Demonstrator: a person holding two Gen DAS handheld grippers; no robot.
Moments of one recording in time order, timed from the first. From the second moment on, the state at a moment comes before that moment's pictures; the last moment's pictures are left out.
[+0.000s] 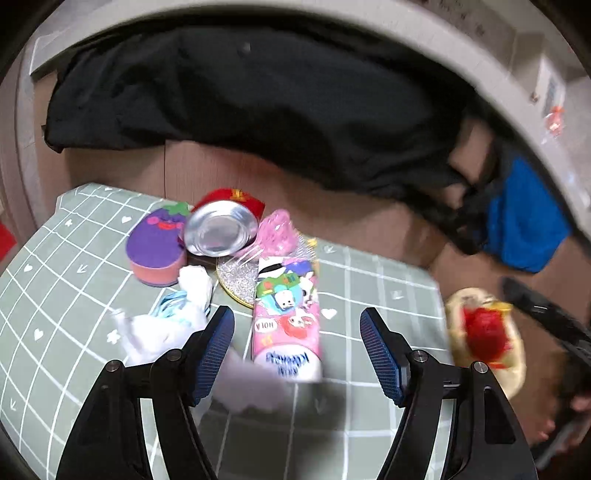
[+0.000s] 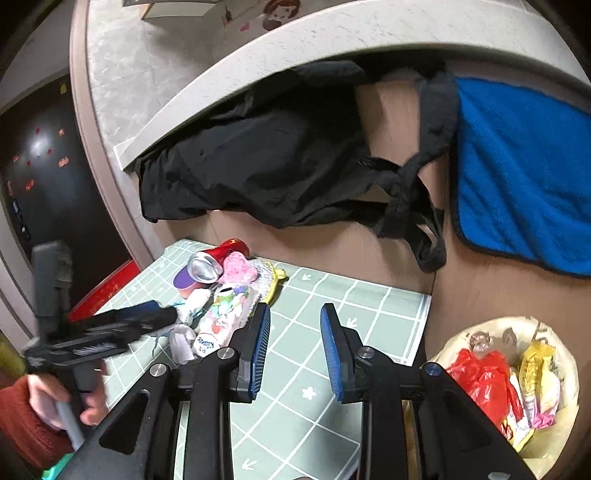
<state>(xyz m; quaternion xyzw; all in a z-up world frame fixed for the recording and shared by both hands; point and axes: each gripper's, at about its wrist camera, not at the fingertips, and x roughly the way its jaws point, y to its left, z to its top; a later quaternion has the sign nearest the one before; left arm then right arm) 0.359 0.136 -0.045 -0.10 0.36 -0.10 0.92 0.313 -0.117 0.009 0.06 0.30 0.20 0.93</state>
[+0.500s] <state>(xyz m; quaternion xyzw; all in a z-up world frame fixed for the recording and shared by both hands) 0.402 0.122 -0.083 -0.12 0.42 -0.06 0.90 0.310 -0.121 0.000 0.04 0.31 0.18 0.93</state>
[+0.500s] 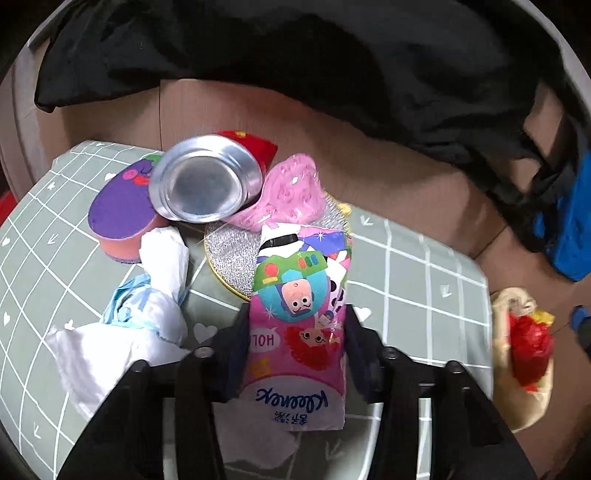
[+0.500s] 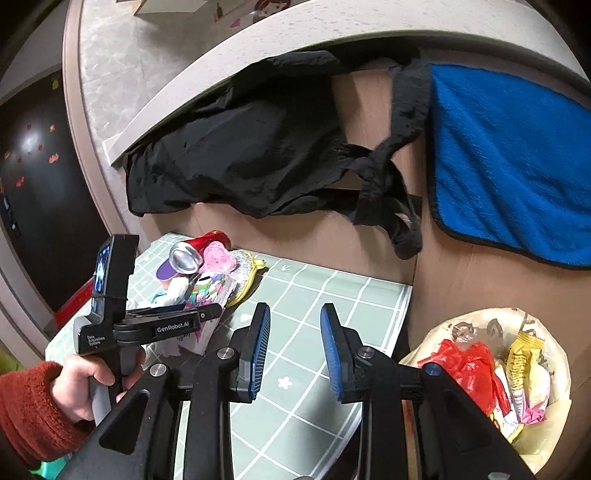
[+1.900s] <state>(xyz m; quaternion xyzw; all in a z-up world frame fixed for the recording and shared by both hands) 0.238 0.326 -0.027 -0.23 0.33 0.04 0.92 0.411 0.121 -0.083 -0.04 0.46 0.31 0.83</state>
